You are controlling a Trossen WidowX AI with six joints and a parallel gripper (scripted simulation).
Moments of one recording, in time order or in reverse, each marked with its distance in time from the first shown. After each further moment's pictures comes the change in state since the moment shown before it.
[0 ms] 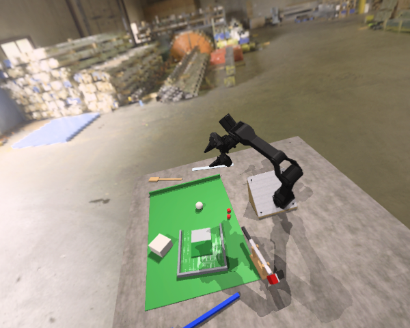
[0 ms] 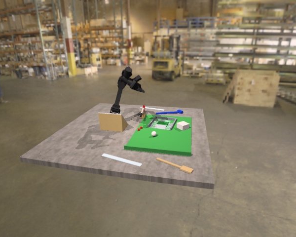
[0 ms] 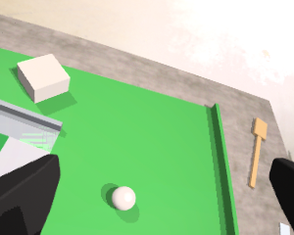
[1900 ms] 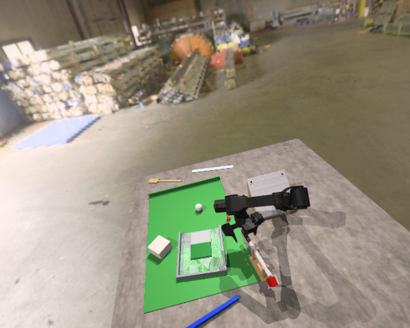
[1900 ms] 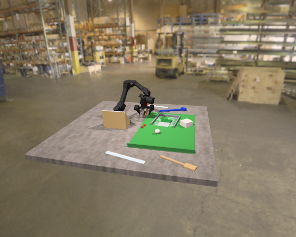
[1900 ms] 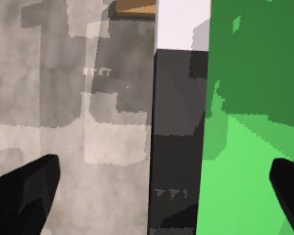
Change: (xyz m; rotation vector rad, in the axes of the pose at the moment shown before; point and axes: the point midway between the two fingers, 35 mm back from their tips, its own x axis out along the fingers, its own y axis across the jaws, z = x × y) arm 0.078 0.310 -0.203 -1.196 0.286 1.156
